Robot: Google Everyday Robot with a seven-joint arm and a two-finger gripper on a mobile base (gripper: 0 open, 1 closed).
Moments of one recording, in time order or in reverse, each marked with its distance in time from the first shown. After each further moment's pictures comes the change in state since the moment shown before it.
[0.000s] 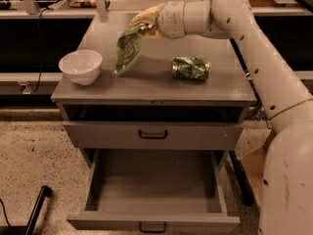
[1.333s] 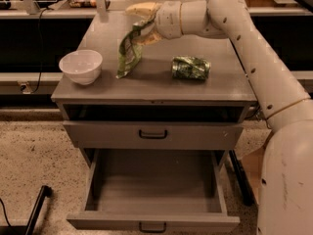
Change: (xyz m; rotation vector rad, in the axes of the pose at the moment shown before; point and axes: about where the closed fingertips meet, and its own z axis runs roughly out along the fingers) arm -0.003 -0.002 0.010 0.005 -0.014 -0.001
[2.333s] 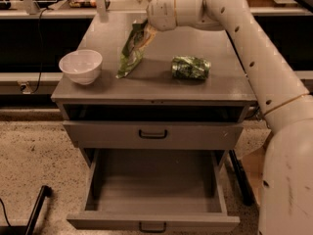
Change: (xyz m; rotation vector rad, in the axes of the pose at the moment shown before) arm -0.032 -0.039 0.007 0.047 -0.077 -0.022
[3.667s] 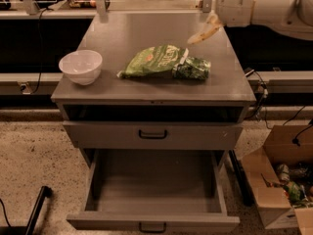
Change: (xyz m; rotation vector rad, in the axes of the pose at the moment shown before) arm -0.042 -0.043 -0.170 0.042 0.311 0.033
